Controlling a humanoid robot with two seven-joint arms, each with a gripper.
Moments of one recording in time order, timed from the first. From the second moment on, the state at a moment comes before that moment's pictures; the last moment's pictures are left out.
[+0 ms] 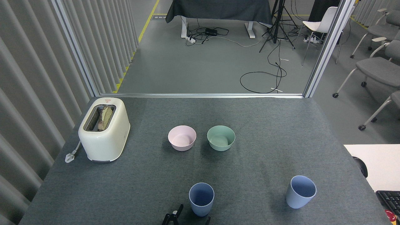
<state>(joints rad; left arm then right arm) 0.06 -0.08 -0.47 -1.17 -1.61 0.08 0.46 0.57 0.03 0.08 -1.63 1.50 -0.07 -0.48</state>
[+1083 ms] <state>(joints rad) 0.41 0.13 0.01 -1.50 -1.35 -0.14 0.46 0.42 -0.04 -0.13 -1.42 1.50 -0.12 -0.44</state>
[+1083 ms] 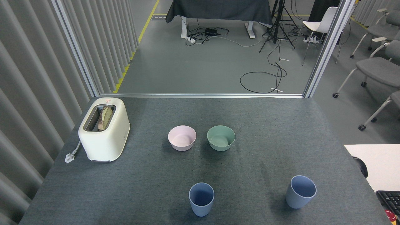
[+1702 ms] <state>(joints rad) 0.42 0.11 0.01 -1.49 -1.35 -0.14 0.46 0.12 -0.09 -0.13 -1.19 1.51 -0.12 -0.37</state>
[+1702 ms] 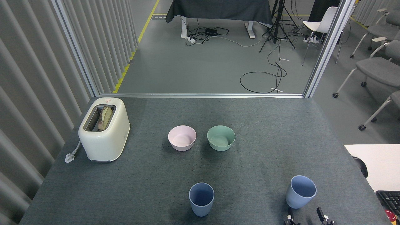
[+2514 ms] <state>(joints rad) 0.42 0.11 0.01 -1.49 -1.35 -0.14 0.46 -0.02 -0.10 -0.11 -1.09 1.51 -0.13 -0.35</state>
